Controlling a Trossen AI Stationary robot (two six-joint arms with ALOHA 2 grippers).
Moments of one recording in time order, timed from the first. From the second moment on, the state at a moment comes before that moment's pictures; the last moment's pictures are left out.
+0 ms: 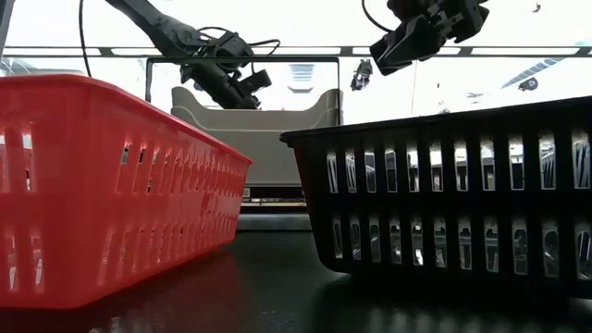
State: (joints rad) left arm 0.63 1.60 1.16 -0.19 0.18 0.57; right arm -0.51 1.27 1.12 -0.66 -0.72 -0.71
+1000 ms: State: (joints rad) left arm 0.63 1.60 1.15 -0.19 0.18 0.59; right arm -0.51 1.27 1.10 -0.66 -0.72 -0.68
